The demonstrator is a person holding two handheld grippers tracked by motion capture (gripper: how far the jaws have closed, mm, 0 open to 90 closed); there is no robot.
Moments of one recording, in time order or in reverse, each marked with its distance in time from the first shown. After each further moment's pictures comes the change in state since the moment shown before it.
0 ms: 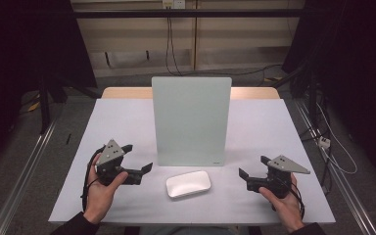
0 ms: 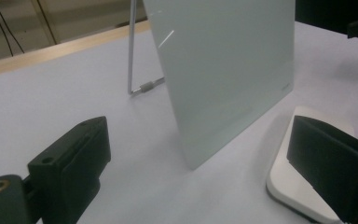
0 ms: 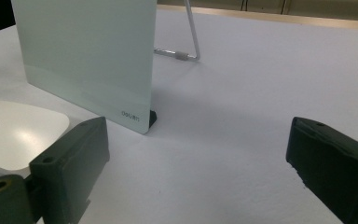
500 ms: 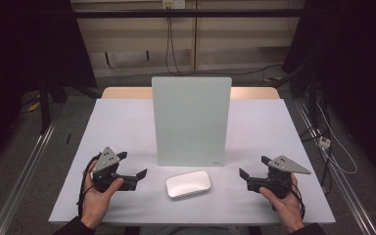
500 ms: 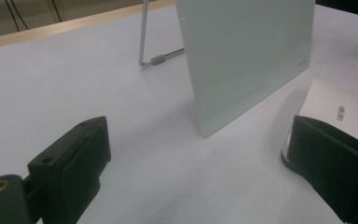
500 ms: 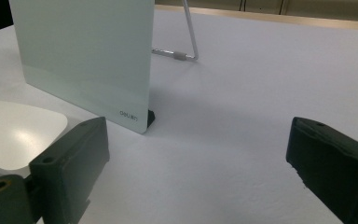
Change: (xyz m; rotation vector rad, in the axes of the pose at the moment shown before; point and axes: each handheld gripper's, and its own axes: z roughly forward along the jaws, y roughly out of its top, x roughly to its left) left arm 0.004 -0.021 -0.002 0.026 0.032 -0.005; right arm -0.001 0.000 -0.001 -0.002 -0.008 -0.002
